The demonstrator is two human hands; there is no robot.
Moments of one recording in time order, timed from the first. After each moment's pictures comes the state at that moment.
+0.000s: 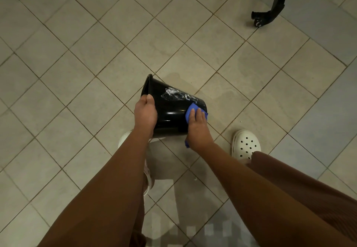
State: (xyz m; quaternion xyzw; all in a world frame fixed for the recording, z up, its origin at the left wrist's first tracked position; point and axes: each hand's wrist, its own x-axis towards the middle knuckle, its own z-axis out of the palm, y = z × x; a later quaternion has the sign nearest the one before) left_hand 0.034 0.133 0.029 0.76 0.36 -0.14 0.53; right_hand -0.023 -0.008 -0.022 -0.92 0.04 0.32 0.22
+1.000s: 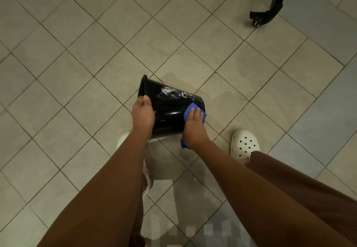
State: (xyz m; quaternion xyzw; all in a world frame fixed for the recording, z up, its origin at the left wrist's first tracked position) left_hand 0.031 0.135 0.027 0.75 0.37 -0.13 0.53; right_hand -0.011 0.002 -0.017 -0.90 0.08 0.36 0.22
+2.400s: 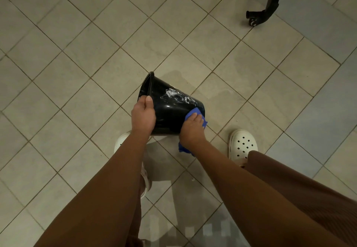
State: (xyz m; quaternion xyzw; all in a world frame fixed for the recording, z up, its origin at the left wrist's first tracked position) left_hand 0.027 0.134 0.019 0.83 0.26 -0.12 0.48; right_hand -0.006 0.006 -0.014 -0.87 0.16 0.42 0.21
